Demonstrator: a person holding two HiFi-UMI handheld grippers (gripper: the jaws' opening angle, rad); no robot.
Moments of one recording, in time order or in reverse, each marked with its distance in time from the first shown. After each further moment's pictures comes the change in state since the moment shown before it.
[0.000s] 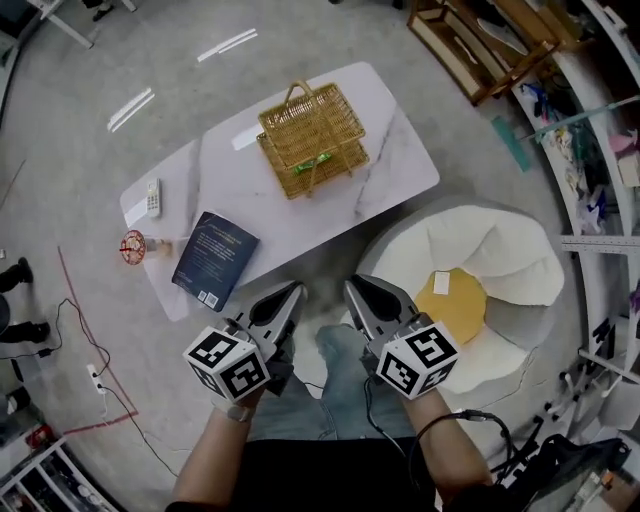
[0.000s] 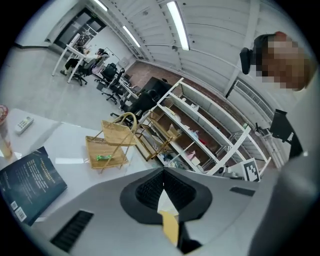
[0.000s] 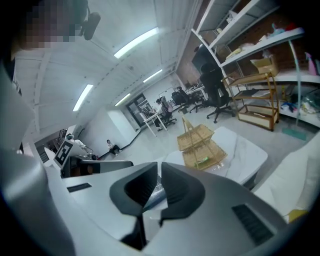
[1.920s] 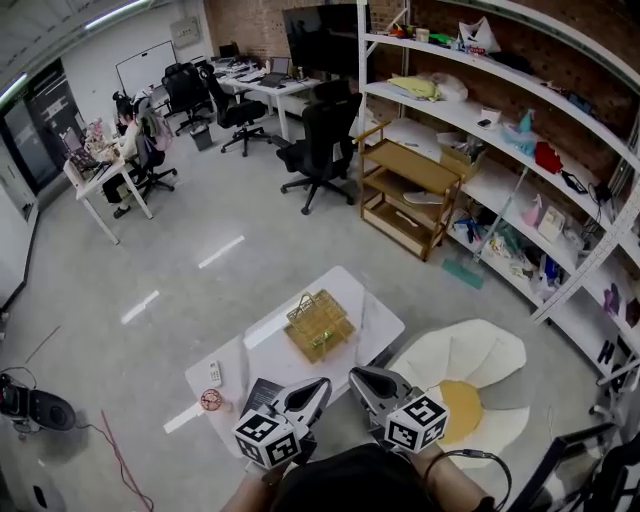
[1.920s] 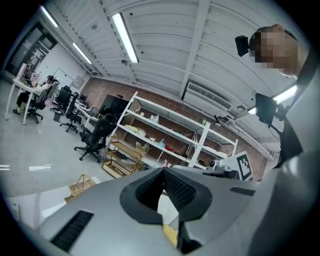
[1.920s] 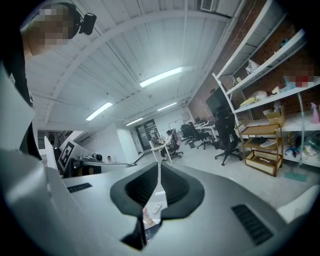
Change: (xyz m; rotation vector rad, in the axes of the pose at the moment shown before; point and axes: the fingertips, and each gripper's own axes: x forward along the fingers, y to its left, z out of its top) left arm -0.138 -0.232 0.167 0.386 -0.063 -0.289; right arm -0.139 0.199 0.203 -0.190 -0.340 0.001
